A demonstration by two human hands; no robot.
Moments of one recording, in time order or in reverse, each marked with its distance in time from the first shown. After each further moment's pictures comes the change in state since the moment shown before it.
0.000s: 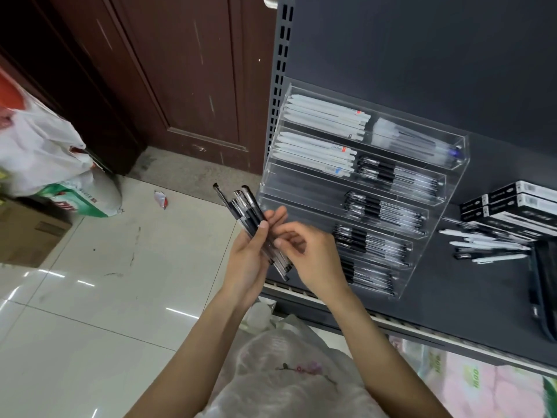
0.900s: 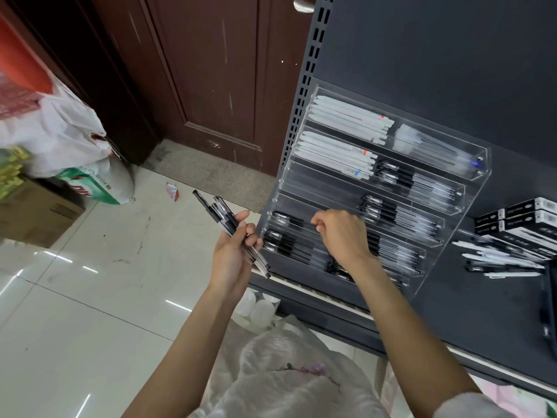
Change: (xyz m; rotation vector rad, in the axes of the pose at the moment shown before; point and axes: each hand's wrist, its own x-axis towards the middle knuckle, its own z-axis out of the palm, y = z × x) left_hand -0.007 0.019 -0.034 -0.066 0.271 0.061; right_hand 0.046 0.043 -0.017 -0.786 -0.126 -0.018
